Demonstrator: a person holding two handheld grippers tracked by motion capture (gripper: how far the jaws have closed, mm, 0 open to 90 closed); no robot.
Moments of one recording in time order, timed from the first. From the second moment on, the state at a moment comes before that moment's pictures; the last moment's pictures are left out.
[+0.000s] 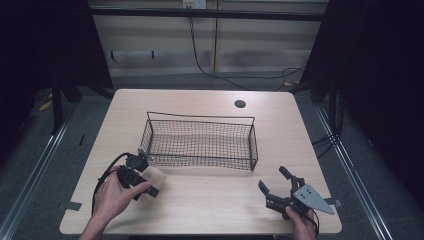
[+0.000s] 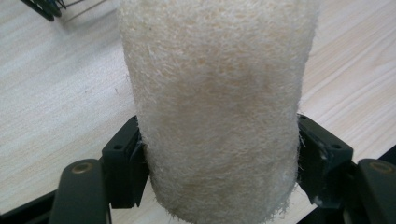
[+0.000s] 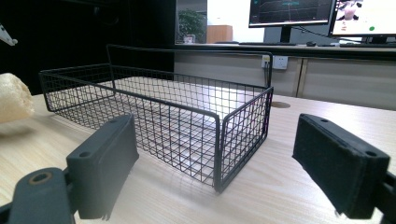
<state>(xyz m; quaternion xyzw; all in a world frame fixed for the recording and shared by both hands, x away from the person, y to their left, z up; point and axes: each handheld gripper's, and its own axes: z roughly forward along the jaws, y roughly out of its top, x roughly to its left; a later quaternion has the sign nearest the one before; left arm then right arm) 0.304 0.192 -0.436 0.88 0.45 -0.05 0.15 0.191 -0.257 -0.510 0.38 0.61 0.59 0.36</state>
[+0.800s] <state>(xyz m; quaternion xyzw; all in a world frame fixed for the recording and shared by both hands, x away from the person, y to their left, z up) 0.296 0.206 -0.406 0.87 0.43 -0.08 0.21 0.191 -0.257 -0.510 0.38 0.61 0.59 0.36</state>
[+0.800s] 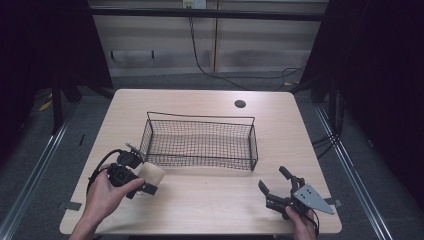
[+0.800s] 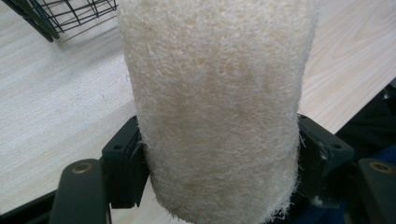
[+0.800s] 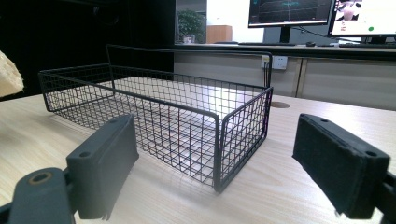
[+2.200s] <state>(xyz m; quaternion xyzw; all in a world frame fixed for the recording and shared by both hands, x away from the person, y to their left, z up) 0.322 0.195 -0.341 0.87 0.42 -0.07 0.24 0.191 -0.257 -0.510 0.39 0.60 0.59 0.36</state>
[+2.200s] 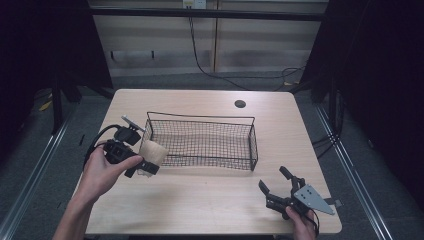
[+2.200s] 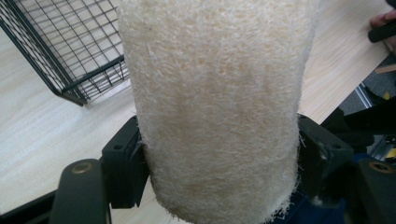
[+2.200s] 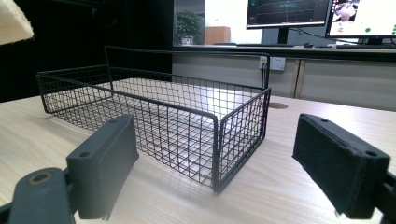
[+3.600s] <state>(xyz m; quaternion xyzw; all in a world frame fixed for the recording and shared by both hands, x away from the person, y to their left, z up) 0.378 0.147 -0.317 0.86 0.46 -0.04 0.20 0.191 -0.257 -0.510 0.38 0.61 0.60 0.36</state>
